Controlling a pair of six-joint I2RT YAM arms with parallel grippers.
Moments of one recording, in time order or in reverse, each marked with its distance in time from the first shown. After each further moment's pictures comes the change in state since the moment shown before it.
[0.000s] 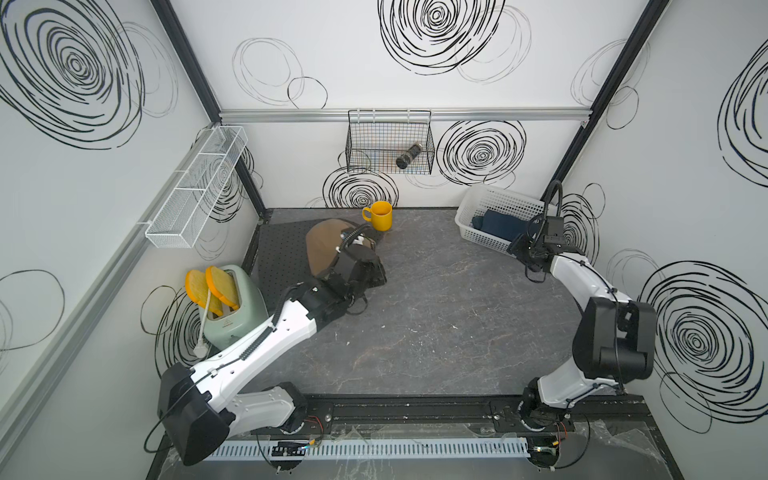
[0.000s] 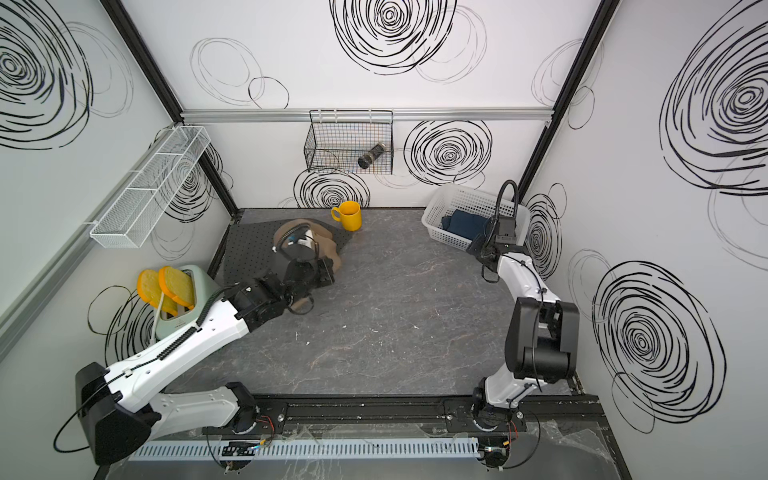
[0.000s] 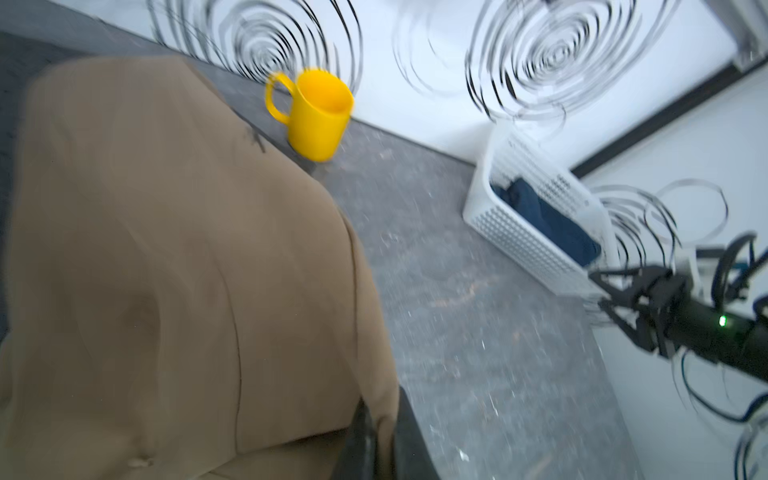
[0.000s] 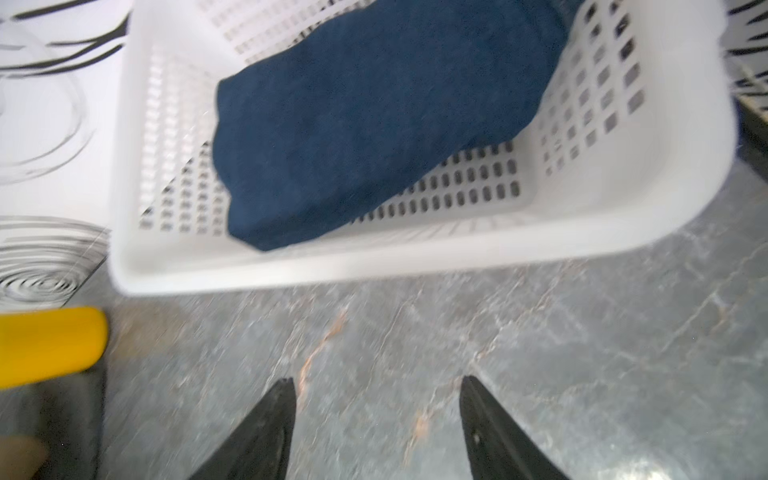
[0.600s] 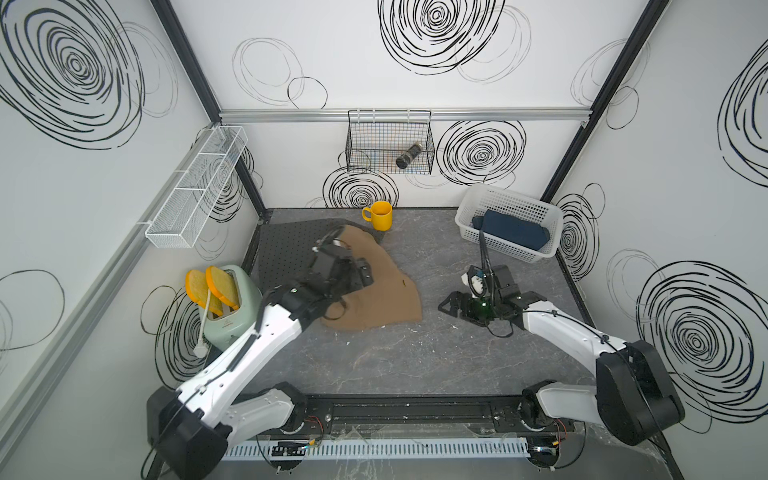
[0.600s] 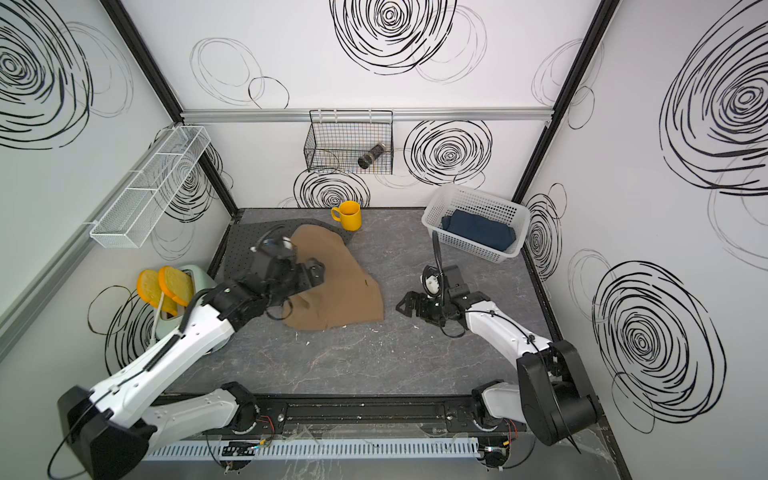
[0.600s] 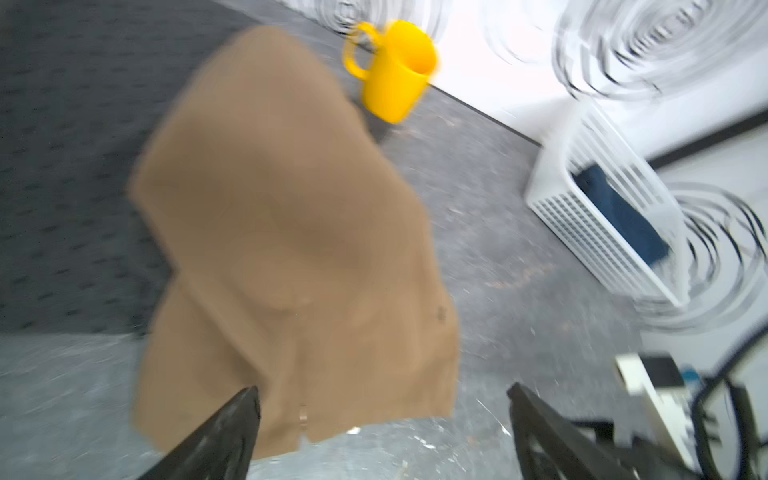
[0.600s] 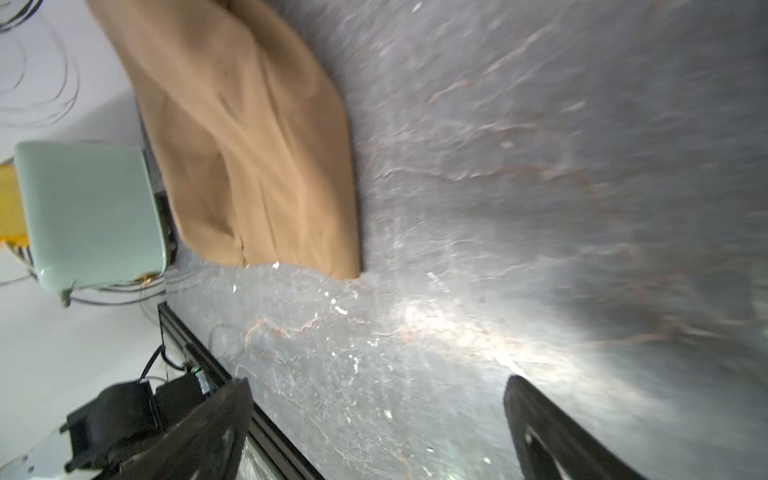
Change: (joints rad) left arm 0.396 -0.166 -0.131 -0.143 0.179 0.012; right arm 0.492 -0.251 -0.480 0.086 -0.469 0.018
